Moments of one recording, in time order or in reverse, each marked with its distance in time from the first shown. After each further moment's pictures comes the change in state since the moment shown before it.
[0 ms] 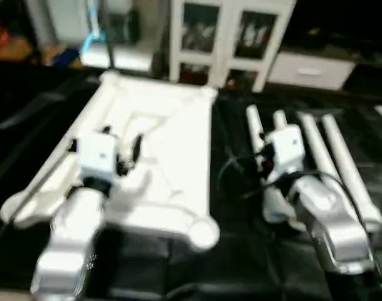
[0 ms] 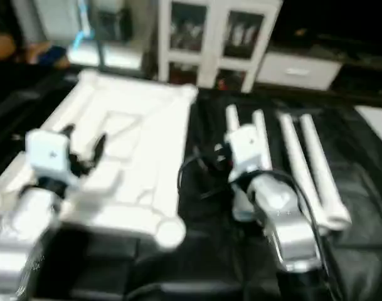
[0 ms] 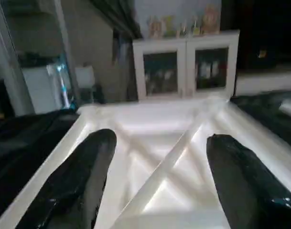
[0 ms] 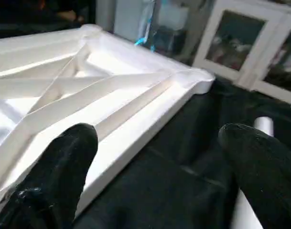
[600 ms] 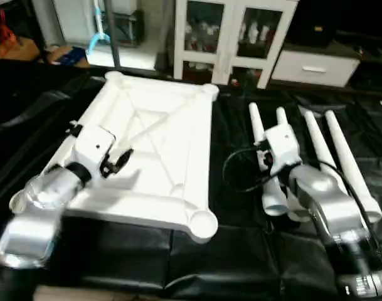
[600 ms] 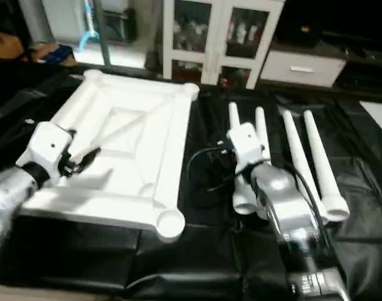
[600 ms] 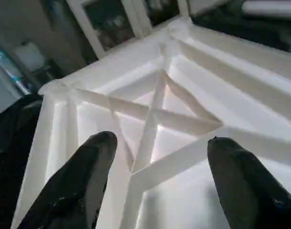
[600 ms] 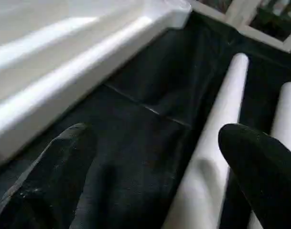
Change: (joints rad) left arm -0.212 0.366 -0.075 0.262 0.007 0.073 -0.384; right arm -0.230 -0.078 0.035 0.378 -0.097 0.082 -0.010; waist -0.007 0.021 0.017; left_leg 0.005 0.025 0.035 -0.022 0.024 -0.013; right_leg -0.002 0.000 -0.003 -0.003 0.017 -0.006
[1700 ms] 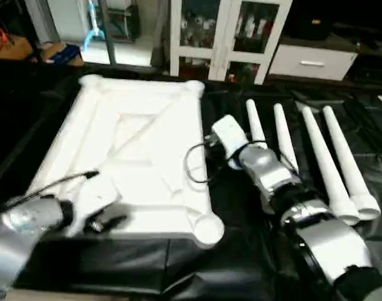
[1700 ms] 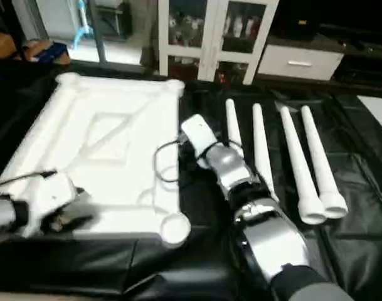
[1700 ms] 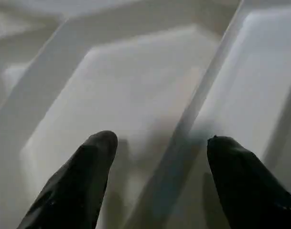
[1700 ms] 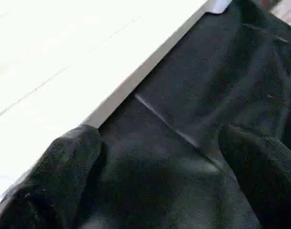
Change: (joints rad) left arm 0.219 0.194 -0.111 -0.180 -0.005 0.050 -0.323; right arm -0.438 0.272 0.055 0.884 -0.133 -0.433 -0.014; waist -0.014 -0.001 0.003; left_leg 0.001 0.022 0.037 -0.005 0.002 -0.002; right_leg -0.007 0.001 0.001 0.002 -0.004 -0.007
